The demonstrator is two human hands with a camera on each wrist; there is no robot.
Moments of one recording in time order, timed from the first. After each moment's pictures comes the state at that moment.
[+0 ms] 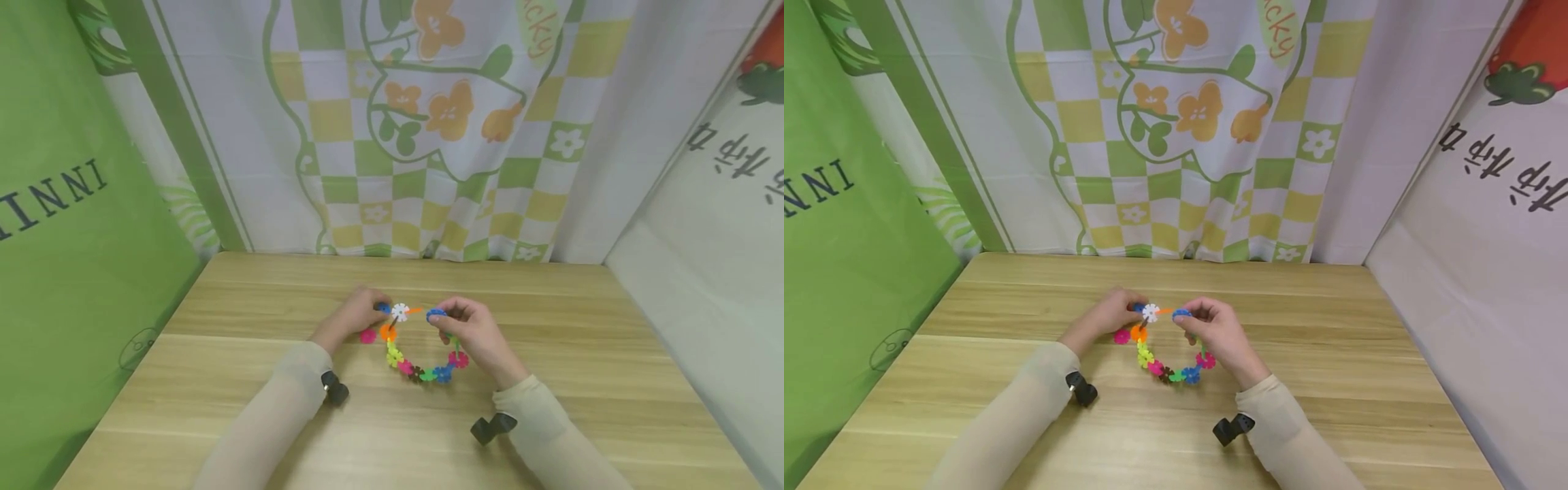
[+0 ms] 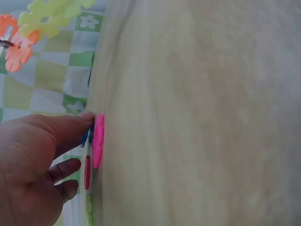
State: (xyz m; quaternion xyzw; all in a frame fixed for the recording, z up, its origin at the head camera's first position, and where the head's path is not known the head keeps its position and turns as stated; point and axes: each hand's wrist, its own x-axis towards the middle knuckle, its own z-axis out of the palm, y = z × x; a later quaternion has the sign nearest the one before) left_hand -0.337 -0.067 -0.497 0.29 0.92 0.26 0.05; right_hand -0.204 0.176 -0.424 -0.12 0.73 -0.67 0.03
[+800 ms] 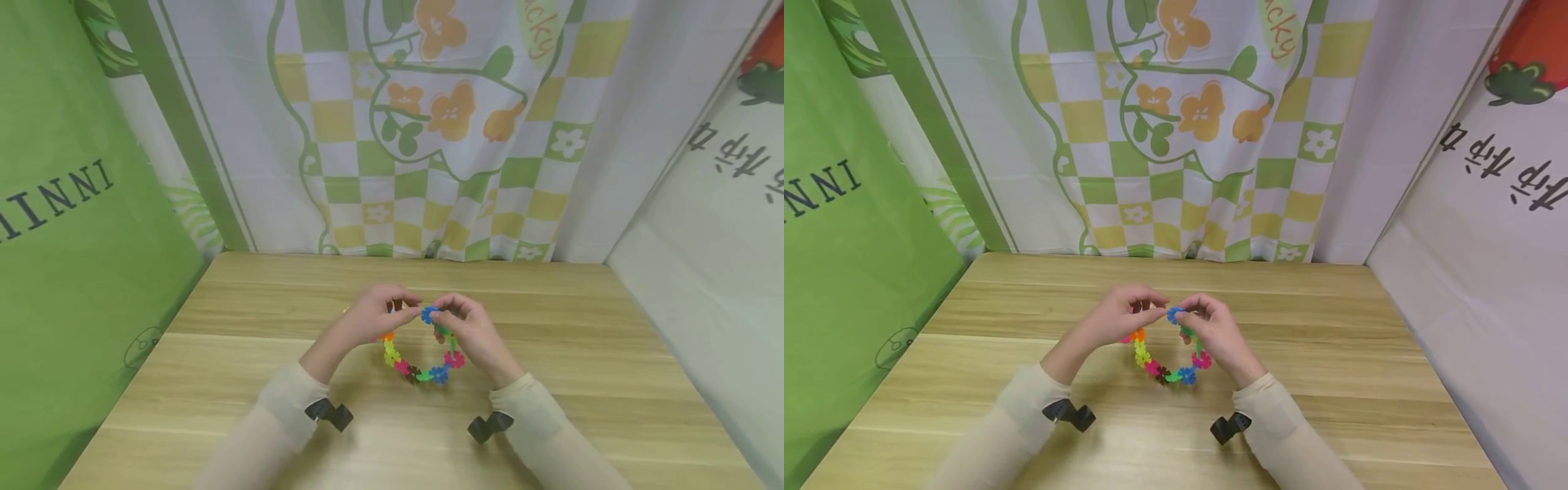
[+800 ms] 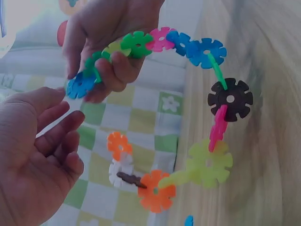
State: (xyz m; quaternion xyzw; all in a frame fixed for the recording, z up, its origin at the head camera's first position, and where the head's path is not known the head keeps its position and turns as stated) left_hand -0.259 -0.051 -0.412 0.42 0.79 0.44 -0.02; right_hand -0.202 0.167 -0.424 -0.13 0.71 -0.69 0.04
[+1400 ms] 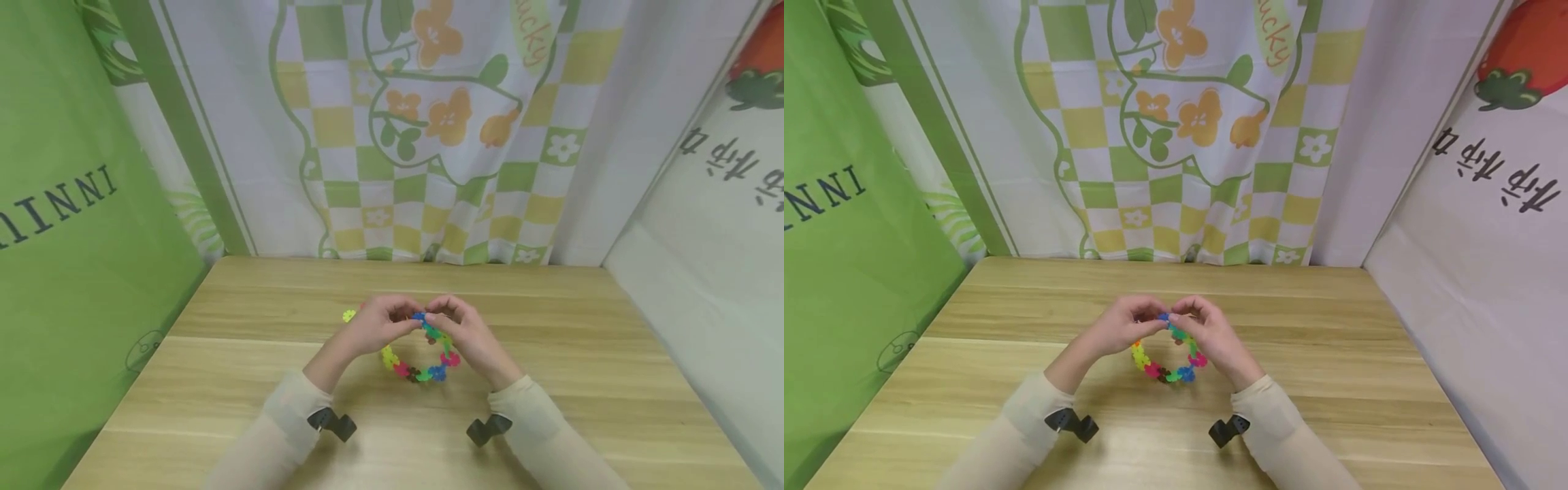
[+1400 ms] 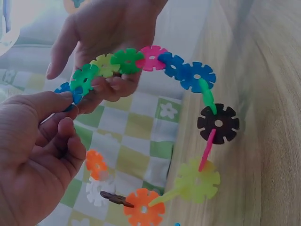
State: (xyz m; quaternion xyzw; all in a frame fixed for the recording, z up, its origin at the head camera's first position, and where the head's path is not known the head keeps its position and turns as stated) left_hand -0.244 -0.046 -0.416 0.38 0.78 0.50 0.05; right_hand -0.197 0.167 -0.418 -0.16 0.71 -0.69 0.07
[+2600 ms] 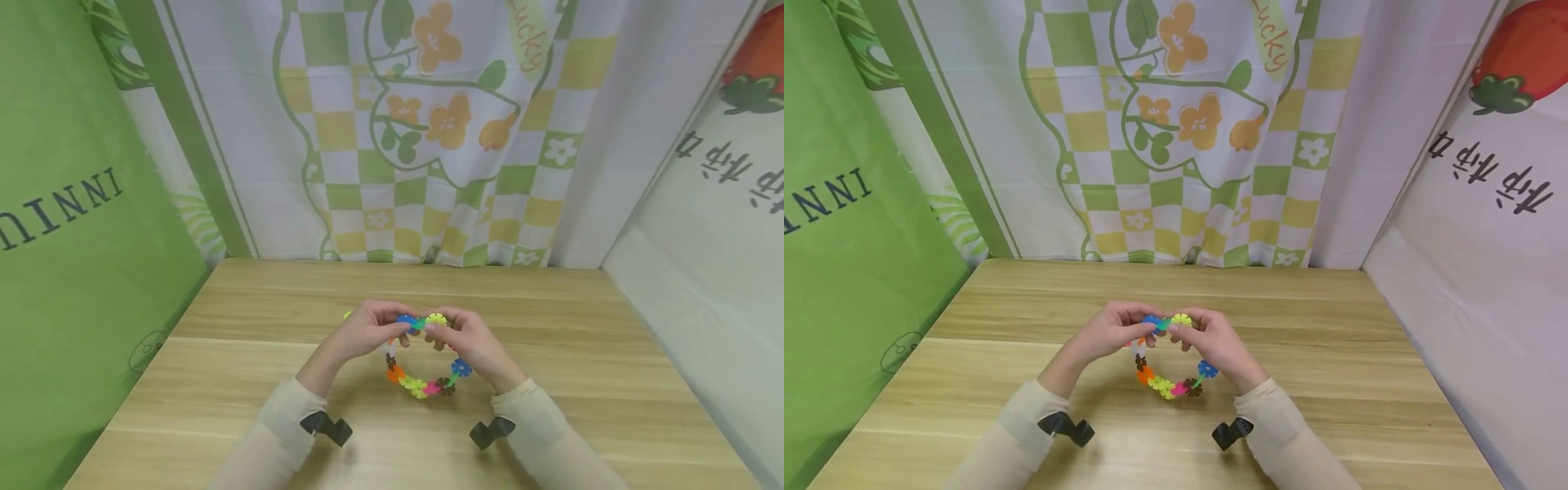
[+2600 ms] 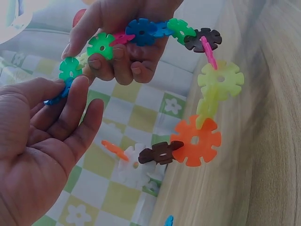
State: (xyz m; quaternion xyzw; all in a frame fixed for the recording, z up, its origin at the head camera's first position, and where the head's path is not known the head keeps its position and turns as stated) left_hand -0.238 -0.060 -0.420 0.39 0.68 0.61 0.15; right_hand -0.192 0.172 -0.421 -0.16 0.77 -0.61 0.08
